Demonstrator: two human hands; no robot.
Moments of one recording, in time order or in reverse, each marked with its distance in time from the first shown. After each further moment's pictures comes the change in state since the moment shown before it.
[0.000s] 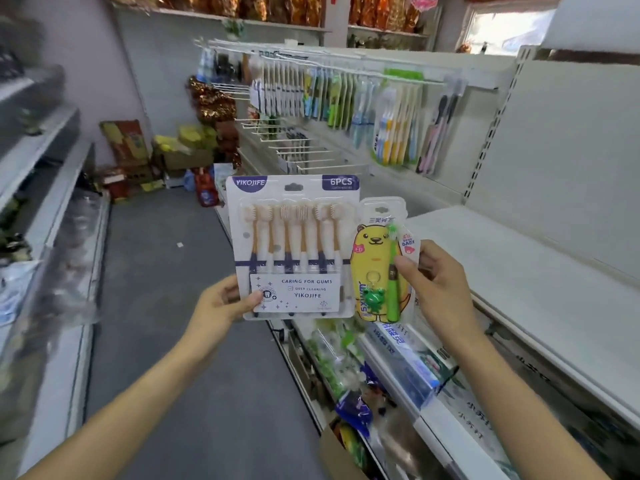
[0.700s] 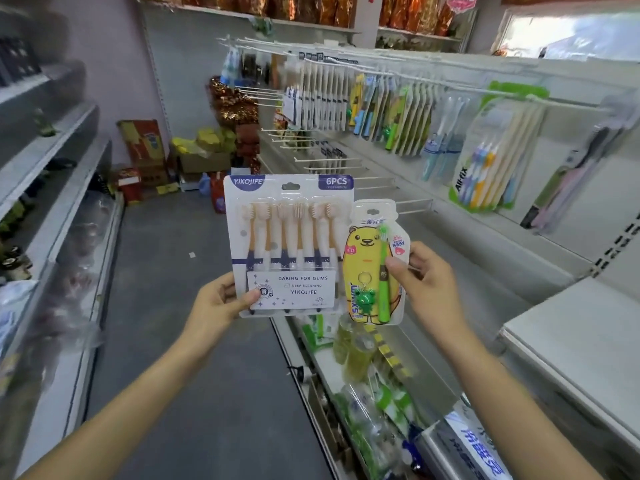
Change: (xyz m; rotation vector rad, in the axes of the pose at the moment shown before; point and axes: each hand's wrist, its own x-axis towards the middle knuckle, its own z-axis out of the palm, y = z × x) left_hand 0.236 -0.037 -0.110 0.008 0.060 0.069; right_hand 0.217 0.069 0.166 0.063 -0.066 -0.015
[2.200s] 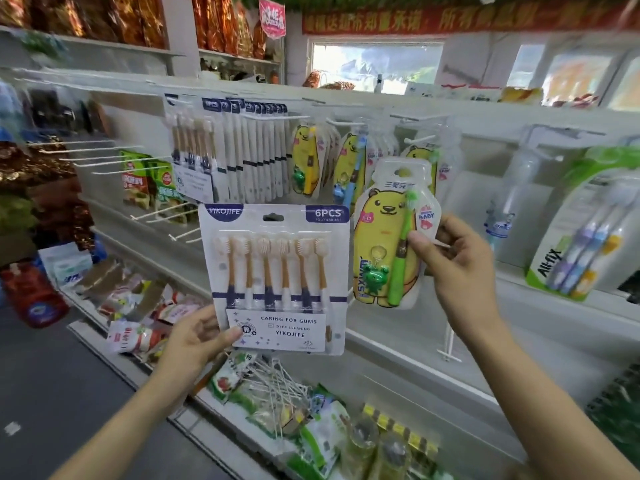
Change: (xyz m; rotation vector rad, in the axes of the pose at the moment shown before) left_hand 0.509 -0.054 -0.080 -0.076 -0.603 0.121; right_hand 0.336 0.018 0.157 -0.166 0.607 -0.143
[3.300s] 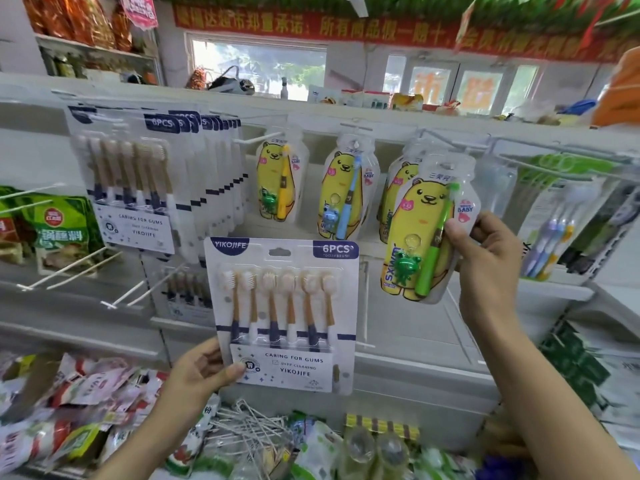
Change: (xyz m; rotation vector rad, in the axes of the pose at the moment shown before) left_hand 0.120 -0.052 -0.062 -0.145 -0.342 -0.122; right_hand 0.036 0.003 0.062 -0.165 0.588 -0.015
